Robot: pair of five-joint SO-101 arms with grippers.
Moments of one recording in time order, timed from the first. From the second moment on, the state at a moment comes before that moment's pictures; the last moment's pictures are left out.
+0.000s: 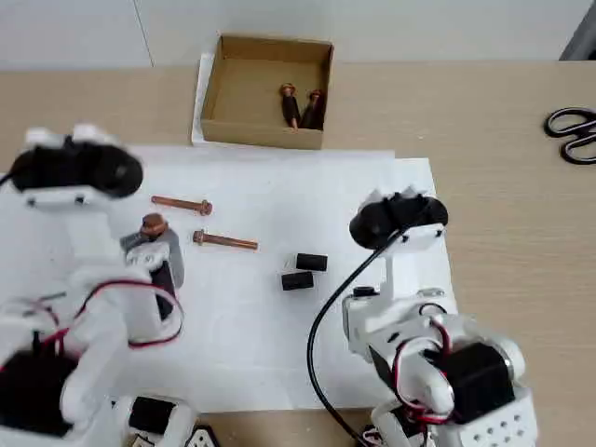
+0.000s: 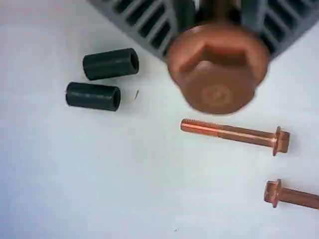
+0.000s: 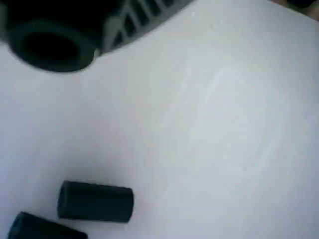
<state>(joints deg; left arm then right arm) 5.4 -56.3 11.9 98.3 18.4 -27.3 -66.2 35.0 95.2 -16.0</state>
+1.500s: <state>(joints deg) 16.8 -99.5 62.0 66.8 30.5 -53.6 -93.7 74.3 57.1 -7.0</state>
